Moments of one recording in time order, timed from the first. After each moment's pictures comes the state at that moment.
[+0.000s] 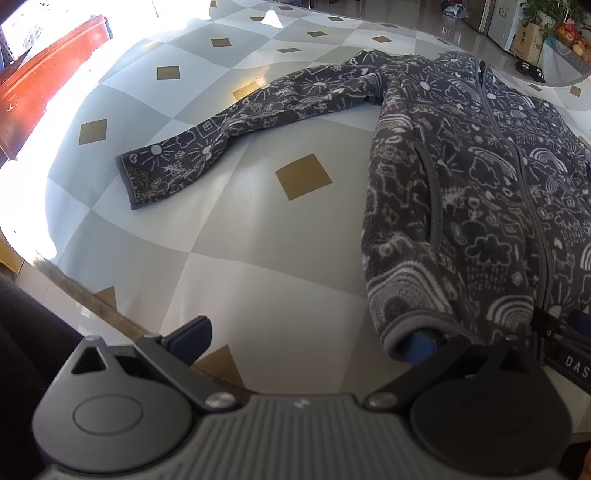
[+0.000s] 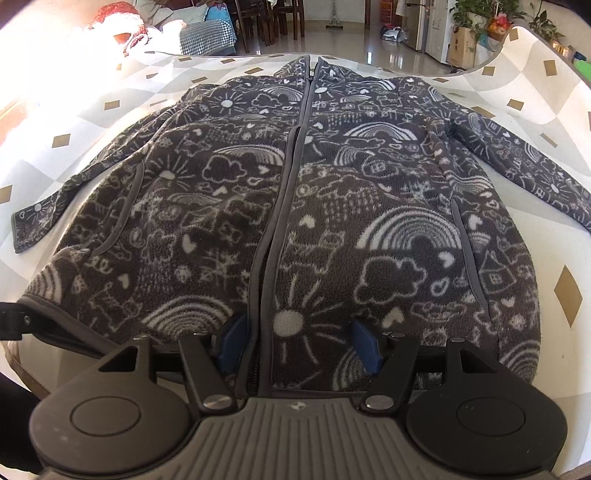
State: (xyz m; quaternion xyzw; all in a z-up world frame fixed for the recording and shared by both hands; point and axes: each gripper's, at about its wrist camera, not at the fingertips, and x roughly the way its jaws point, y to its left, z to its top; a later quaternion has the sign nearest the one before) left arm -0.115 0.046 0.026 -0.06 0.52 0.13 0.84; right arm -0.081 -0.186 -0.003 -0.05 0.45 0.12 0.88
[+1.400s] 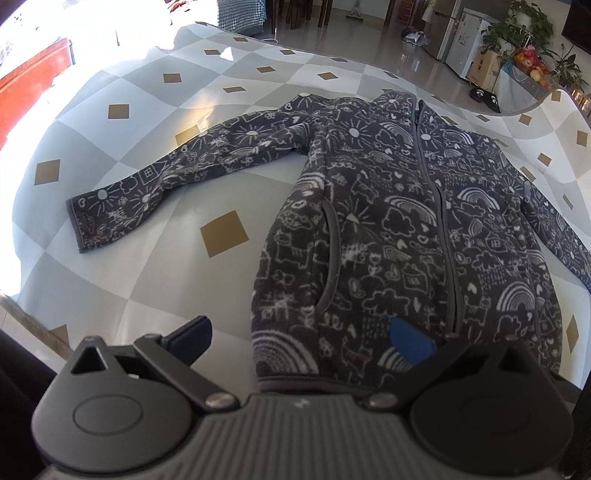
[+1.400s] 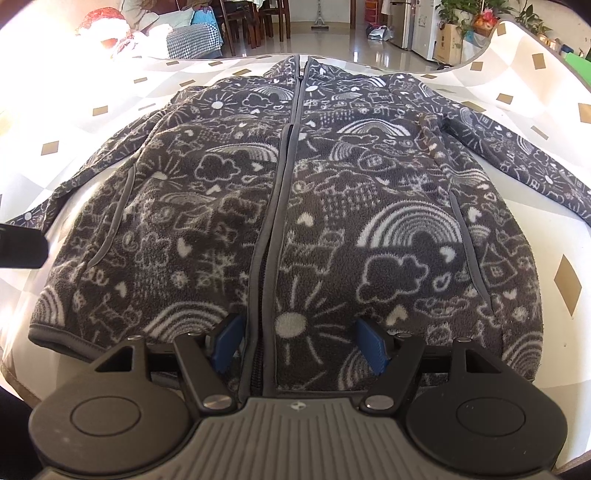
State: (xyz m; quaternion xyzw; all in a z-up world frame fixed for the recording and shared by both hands) left arm -0.090 0.023 0.060 -0.09 0.48 0.06 0.87; right arm -0.081 -0.185 -0.006 -0.04 0.44 0.11 0.89
